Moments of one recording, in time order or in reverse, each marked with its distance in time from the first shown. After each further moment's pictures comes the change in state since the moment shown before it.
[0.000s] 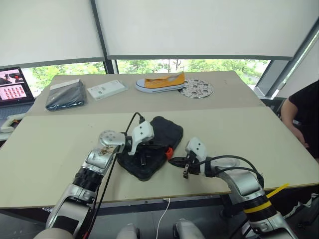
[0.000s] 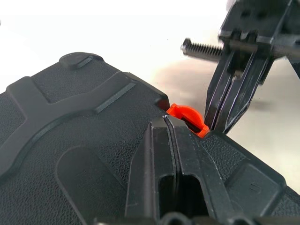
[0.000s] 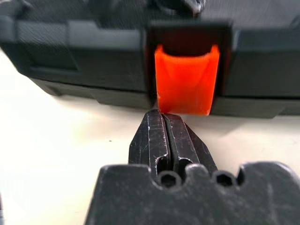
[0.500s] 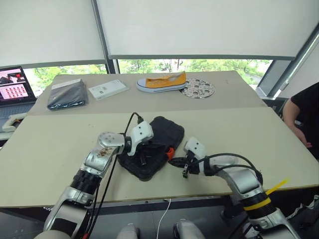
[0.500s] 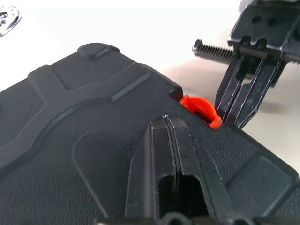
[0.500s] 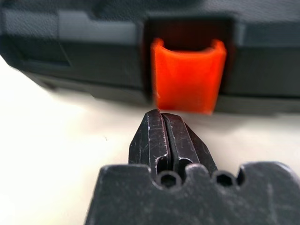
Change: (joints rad) left arm 0.029 0.021 0.000 -0.057 -0.001 0.050 0.065; right arm -0.020 -0.104 0.000 -0.054 -0.018 0.099 0.003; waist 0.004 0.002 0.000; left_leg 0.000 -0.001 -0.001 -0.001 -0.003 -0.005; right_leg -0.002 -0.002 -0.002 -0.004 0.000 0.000
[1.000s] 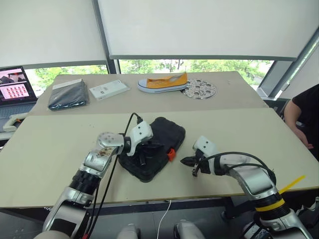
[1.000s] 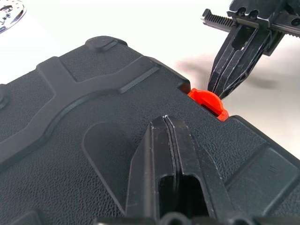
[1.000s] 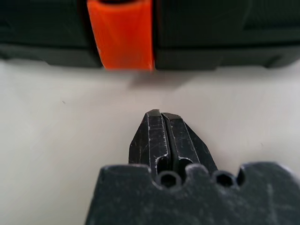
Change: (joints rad) left arm 0.000 0.005 0.000 -0.003 -0.002 0.010 0.002; right arm 0.008 0.012 -0.029 -0.036 0.003 0.060 -0.041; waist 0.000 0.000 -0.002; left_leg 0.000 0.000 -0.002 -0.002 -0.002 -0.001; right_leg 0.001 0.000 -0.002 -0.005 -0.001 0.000
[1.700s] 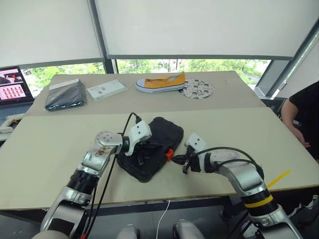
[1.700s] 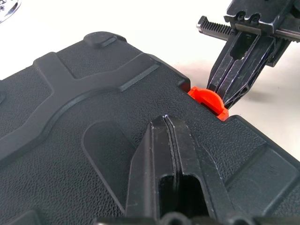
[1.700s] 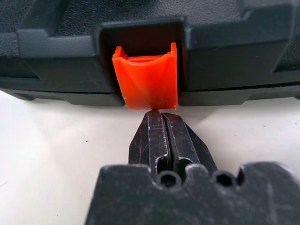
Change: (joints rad) left arm -0.003 0.023 0.000 -0.026 -0.001 0.058 -0.005; right arm -0.043 0.092 0.020 0.000 0.034 0.102 -0.033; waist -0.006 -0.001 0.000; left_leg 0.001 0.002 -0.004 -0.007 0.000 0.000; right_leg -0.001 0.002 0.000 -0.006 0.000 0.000
